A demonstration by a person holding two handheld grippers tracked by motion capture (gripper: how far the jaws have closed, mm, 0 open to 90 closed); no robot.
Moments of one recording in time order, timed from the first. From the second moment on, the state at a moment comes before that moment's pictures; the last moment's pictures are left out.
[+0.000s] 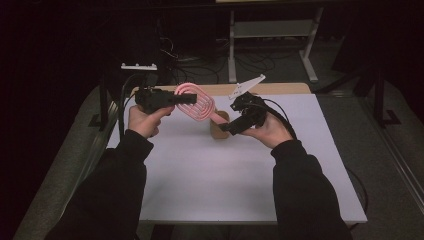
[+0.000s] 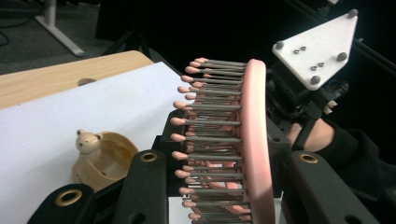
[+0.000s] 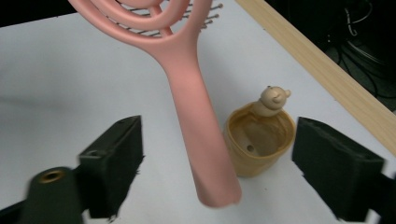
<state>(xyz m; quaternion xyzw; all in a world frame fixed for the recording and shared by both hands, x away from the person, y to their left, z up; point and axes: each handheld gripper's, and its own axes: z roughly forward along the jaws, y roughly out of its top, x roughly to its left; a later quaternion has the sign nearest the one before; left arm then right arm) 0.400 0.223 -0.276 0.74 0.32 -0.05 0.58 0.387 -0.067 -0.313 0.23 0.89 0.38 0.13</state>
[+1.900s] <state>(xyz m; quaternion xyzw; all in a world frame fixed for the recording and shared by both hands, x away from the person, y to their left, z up) 0.426 0.232 -0.235 0.74 0.36 0.05 0.57 0.324 -0.191 -0.397 0.32 0.83 0.45 0.10</state>
